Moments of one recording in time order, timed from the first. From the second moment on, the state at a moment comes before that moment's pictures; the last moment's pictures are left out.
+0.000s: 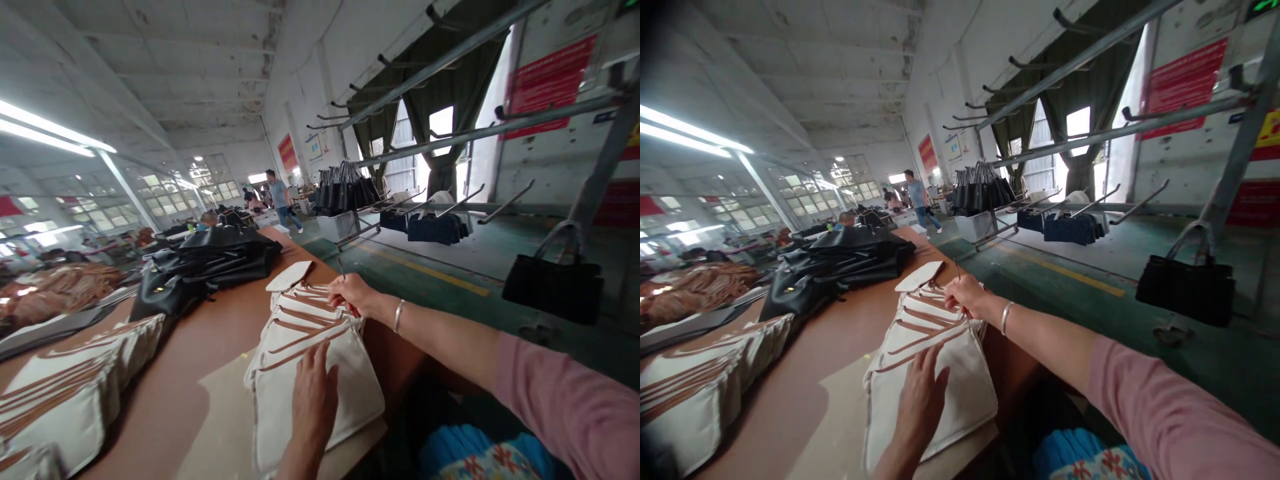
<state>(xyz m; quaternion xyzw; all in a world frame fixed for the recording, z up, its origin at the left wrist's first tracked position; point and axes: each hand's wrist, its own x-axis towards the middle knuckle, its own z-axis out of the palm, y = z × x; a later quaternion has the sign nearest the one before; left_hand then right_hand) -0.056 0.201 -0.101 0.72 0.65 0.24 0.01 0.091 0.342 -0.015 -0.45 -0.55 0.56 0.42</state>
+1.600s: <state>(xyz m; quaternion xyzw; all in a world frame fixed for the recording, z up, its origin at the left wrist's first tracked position) -0.091 0.046 -0.008 0.51 0.52 0.37 0.57 0.100 0.166 -0.034 -0.06 -0.66 0.73 0.19</state>
